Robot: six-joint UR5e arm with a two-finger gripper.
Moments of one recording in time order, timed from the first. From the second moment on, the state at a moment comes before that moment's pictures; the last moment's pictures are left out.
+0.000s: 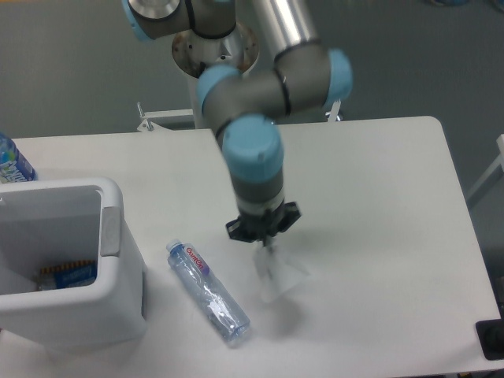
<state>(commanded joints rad) 2.40 -1.87 -1.42 -1.15 1.58 0.06</state>
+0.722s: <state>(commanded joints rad) 2.36 -1.80 -1.36 -1.05 1.21 0.09</state>
